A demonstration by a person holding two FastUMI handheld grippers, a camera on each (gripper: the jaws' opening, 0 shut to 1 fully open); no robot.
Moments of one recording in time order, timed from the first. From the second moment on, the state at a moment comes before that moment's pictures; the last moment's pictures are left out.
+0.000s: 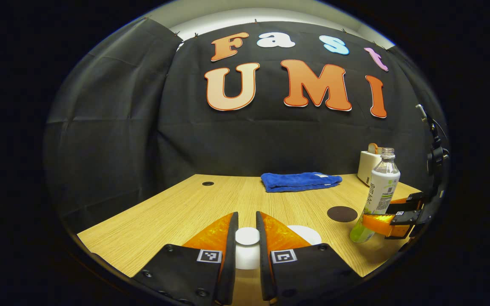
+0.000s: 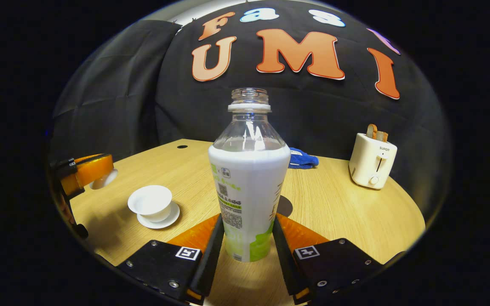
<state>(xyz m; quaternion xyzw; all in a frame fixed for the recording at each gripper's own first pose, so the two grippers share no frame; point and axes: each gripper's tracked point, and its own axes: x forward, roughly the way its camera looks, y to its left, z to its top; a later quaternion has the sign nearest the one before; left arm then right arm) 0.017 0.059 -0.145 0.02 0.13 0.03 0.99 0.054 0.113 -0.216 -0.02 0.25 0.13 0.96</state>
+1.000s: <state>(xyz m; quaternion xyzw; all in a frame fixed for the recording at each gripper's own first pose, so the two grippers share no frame) -0.009 0.102 -0.126 0.04 0.12 0.05 0.99 0.073 0.111 -0.170 -0.49 0.12 0.13 0.86</state>
